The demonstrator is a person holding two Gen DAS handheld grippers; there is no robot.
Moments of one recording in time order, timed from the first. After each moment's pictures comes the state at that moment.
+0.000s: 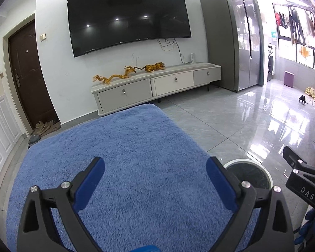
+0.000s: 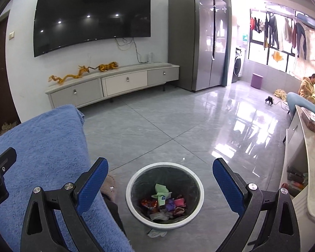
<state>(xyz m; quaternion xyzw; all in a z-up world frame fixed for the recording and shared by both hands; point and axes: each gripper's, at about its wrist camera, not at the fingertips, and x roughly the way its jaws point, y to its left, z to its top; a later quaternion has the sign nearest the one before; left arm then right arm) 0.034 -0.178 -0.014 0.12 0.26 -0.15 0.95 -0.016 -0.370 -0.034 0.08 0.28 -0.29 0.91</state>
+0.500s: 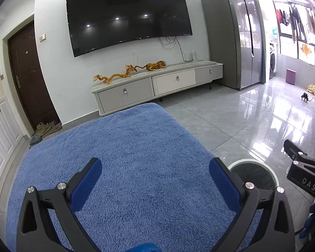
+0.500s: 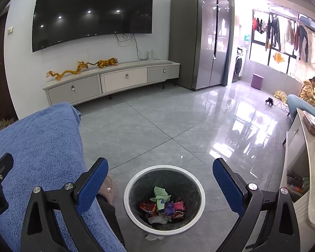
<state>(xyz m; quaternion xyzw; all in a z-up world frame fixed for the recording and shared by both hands) 0.049 -0.183 -0.023 0.12 0.26 -0.14 0.95 0.011 -0.375 -0.040 0.07 0.29 -0.29 0.91</state>
